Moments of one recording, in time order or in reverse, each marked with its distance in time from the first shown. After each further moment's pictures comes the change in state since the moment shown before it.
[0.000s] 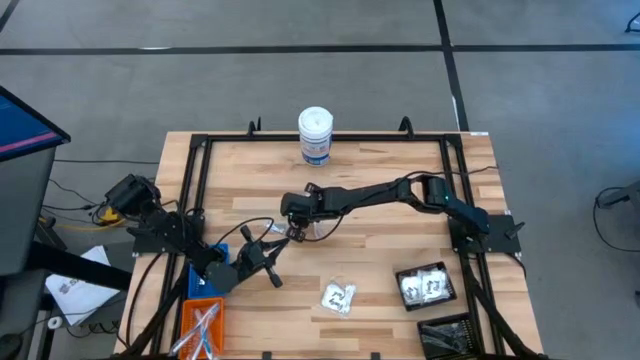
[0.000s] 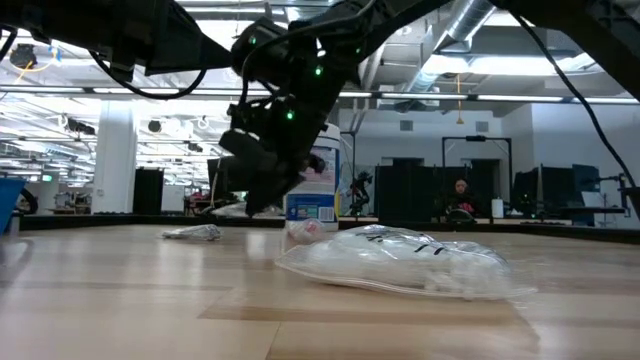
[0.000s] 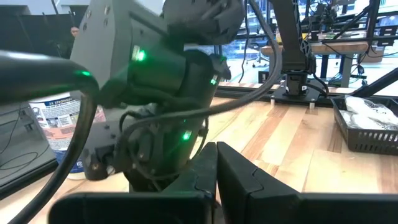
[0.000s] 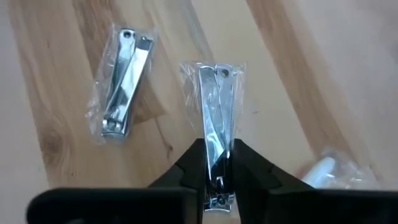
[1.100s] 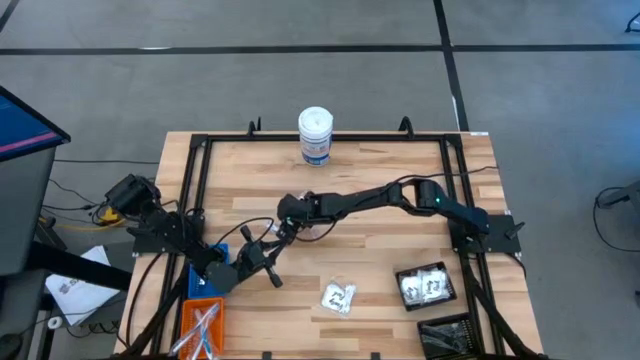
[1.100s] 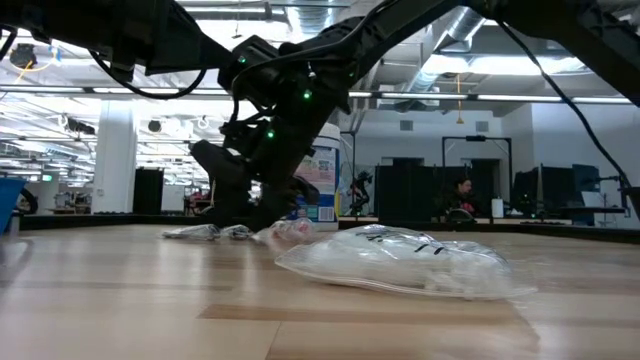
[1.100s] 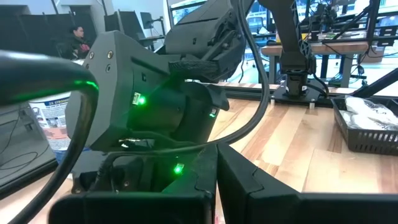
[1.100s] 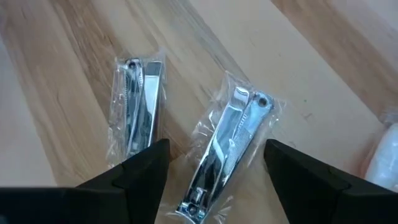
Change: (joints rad) left arm 0.002 0.000 0.000 0.000 0.000 0.000; right arm 0.002 0.083 0.008 0.128 -0.046 0.279
